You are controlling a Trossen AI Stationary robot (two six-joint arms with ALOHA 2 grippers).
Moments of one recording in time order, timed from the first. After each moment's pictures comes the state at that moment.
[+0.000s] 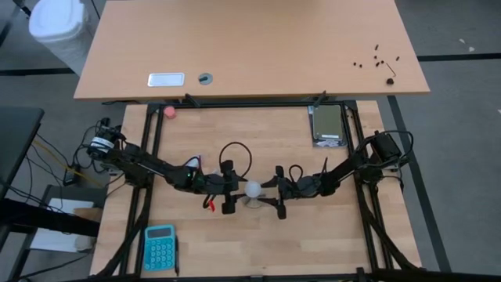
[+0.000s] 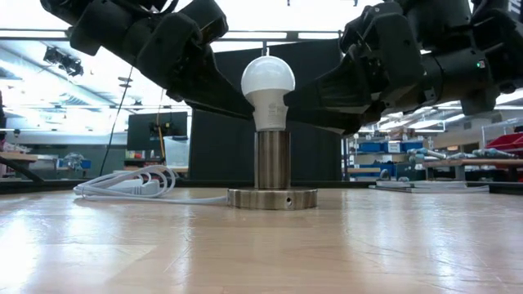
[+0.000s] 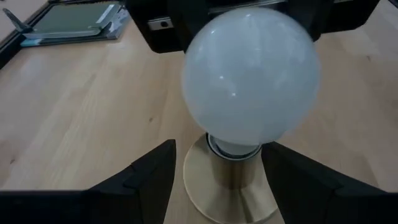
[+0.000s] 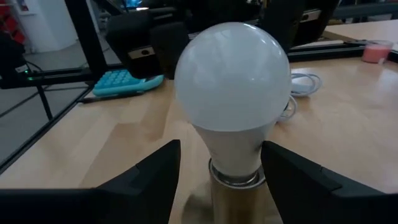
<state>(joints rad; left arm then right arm) -0.25 1.56 0.73 0.30 -0.33 -0.08 0.30 1.83 0.54 1.13 0.29 0.15</state>
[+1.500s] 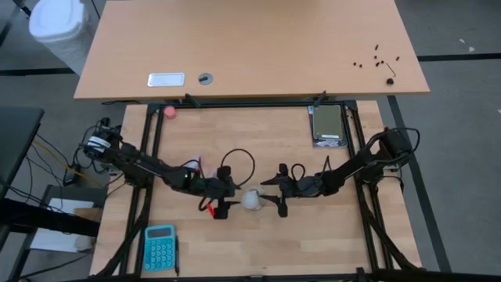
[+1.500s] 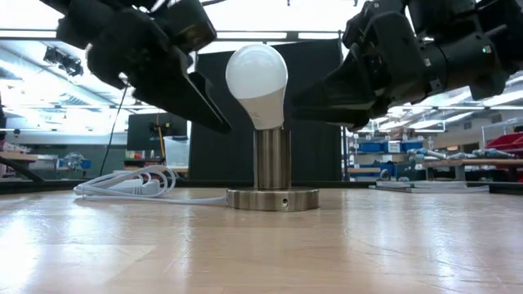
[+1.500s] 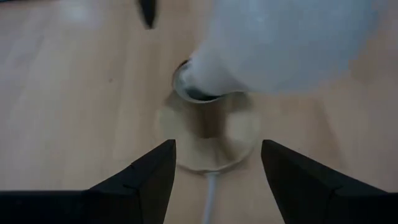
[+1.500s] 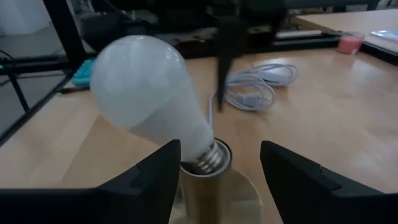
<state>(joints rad) -0.29 1.53 0.74 0.11 -0.21 -0.11 0.30 1.73 0.54 0.93 0.38 0.17</state>
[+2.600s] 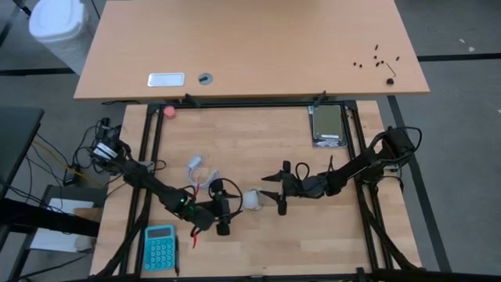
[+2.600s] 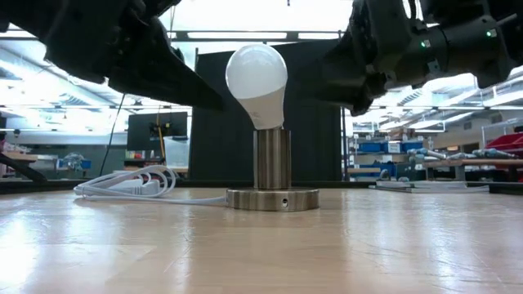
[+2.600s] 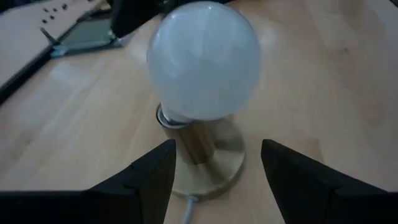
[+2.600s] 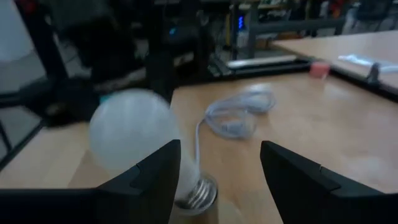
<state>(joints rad) -0.55 1.65 0.74 0.33 -0.73 -0.21 0.33 1.69 0.54 1.01 0.49 0.16</state>
